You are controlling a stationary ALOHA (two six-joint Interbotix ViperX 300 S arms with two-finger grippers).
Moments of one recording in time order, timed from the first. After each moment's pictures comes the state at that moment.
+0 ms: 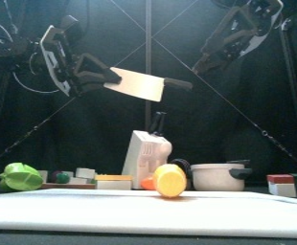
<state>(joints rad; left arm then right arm) 0.05 -0.28 1.05 0.05 -0.65 -0.13 0.11 -0.56 0.81 -0.74 0.26 0.74</state>
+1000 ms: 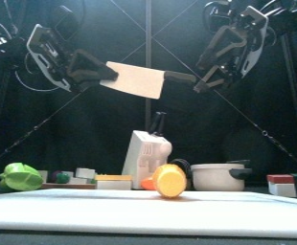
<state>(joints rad) 0.05 -0.28 1.05 0.23 -0.65 -0.13 -0.02 -0.50 0.84 -0.53 0.13 0.74</state>
